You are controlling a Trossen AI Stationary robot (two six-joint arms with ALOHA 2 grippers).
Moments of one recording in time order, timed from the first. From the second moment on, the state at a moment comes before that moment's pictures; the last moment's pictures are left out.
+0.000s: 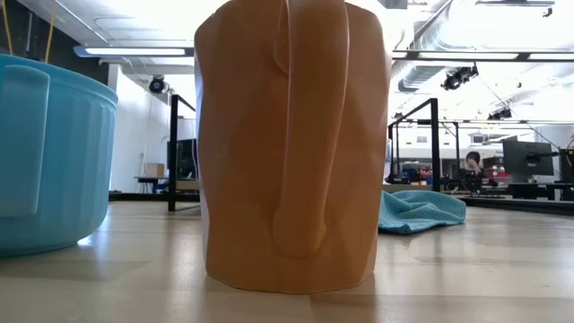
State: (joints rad) left arm -0.67 1.07 1.81 -0.40 -1.00 0.75; right arm 0.43 1.34 2.32 -0.88 1.00 -0.56
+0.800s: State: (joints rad) left arm -0.67 1.27 1.81 -1.06 -0.55 -0.07; right arm 0.43 1.31 2.32 -0.97 1.04 -0.49
